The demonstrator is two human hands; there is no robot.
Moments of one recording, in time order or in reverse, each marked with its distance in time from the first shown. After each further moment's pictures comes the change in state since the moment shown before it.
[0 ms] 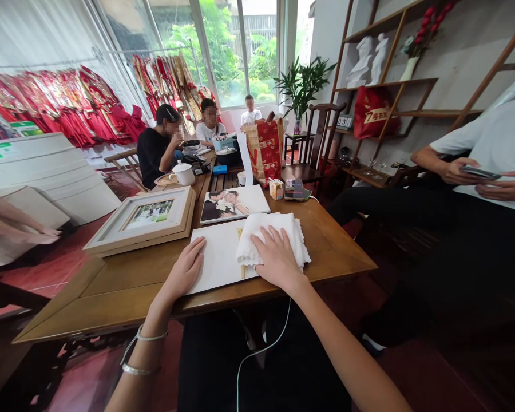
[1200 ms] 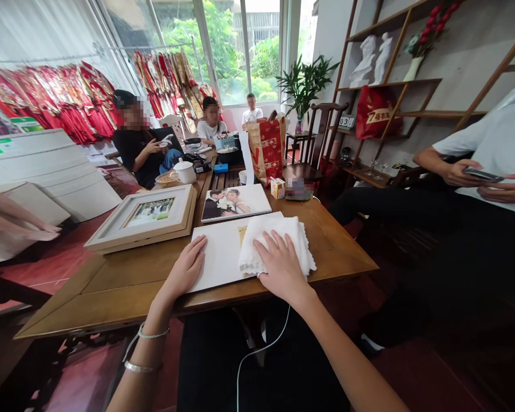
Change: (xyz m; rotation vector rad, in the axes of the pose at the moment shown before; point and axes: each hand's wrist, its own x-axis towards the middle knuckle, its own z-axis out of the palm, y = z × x) left_hand -0.001 -0.001 -0.001 -0.011 0.006 0.001; right_hand -0.022 -0.005 0.002 -0.020 0.057 -0.030
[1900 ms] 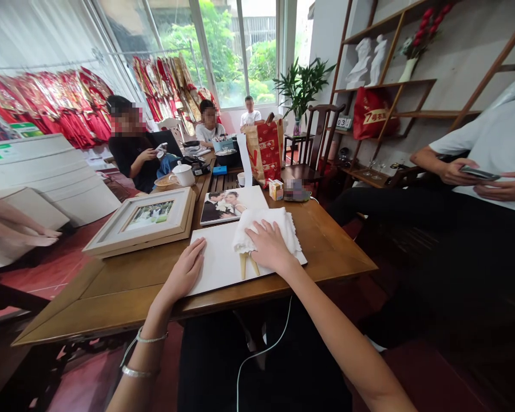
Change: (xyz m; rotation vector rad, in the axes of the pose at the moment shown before) left_hand 0.001 0.001 0.000 0.004 -0.015 0.017; right_hand 0.056 0.005 -0.008 0.051 -0.153 -0.021
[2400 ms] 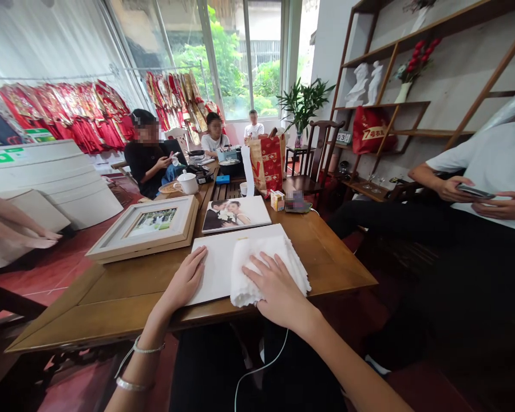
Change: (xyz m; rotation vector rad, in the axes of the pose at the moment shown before) left_hand -0.001 -0.006 0.002 0.001 0.051 0.035; right_hand -0.071 -0.017 -0.005 0.098 -0.021 -0.157
